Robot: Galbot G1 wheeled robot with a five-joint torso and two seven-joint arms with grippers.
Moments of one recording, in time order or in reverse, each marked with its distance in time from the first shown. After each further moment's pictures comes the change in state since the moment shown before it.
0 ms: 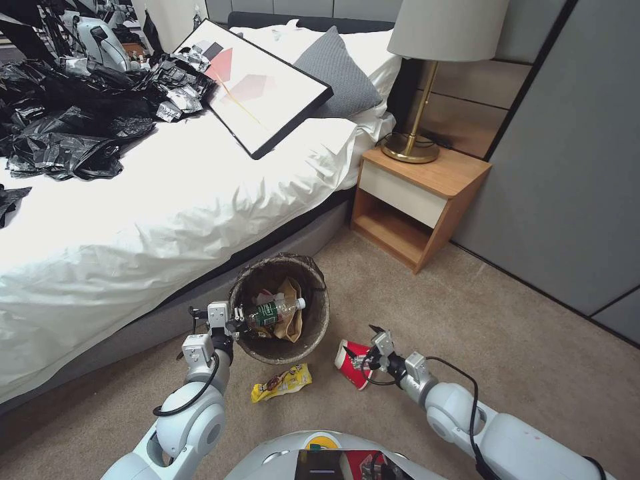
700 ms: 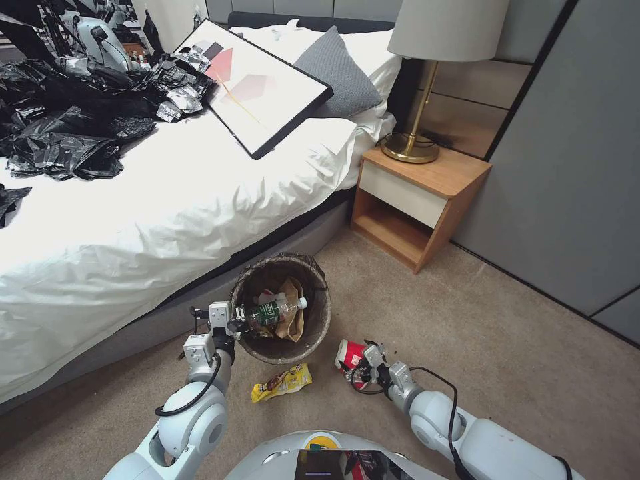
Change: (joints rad) left arm -0.002 -0.009 0.005 0.000 0.003 -0.004 0.002; right arm 0.043 0.072 -0.084 -0.092 -0.010 -0.095 0.056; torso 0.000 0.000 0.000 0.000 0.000
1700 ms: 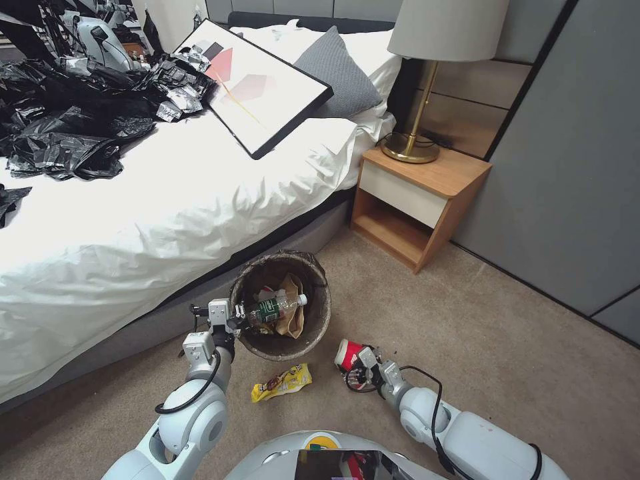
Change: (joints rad) left arm -0.011 0.004 -0.002 -0.002 -0.006 -0.005 -0.004; right arm 0.074 0.058 -0.066 -0.125 0.003 -0.028 0.010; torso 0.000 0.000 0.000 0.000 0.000
